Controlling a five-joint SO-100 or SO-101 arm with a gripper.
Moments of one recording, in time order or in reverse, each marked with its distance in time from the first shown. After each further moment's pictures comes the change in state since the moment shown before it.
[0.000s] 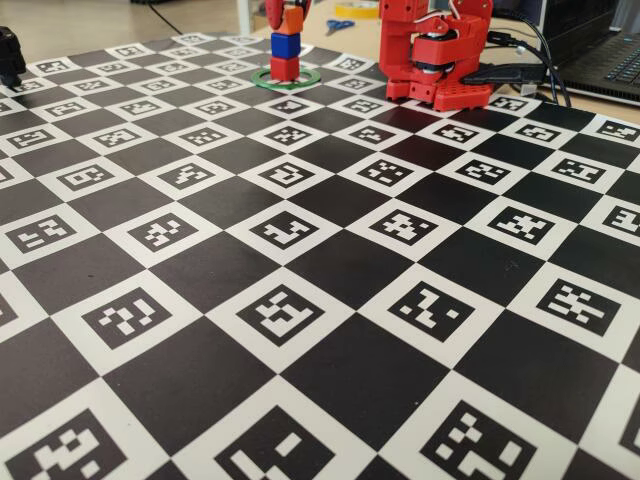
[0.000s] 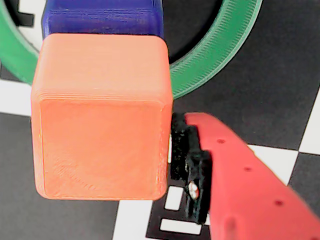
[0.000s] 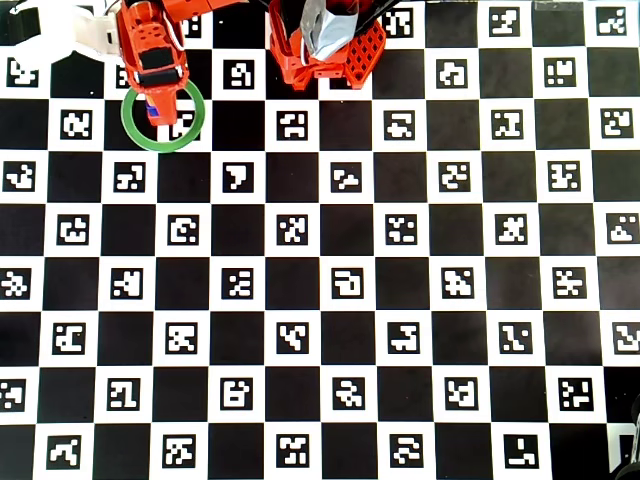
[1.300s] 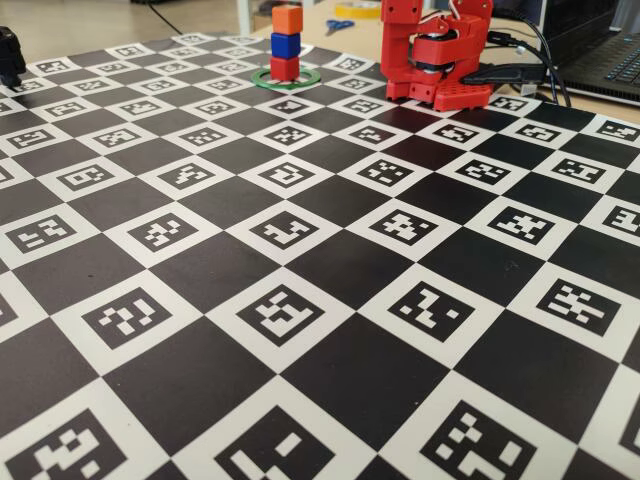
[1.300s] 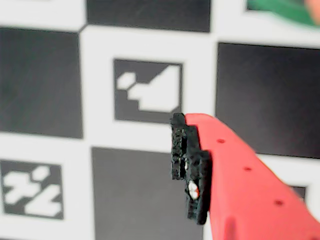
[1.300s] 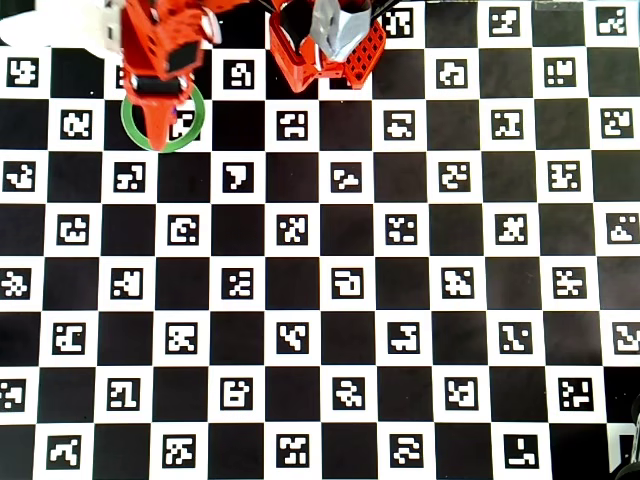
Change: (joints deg) arm -26.4 7.6 -24.3 20.5 34.5
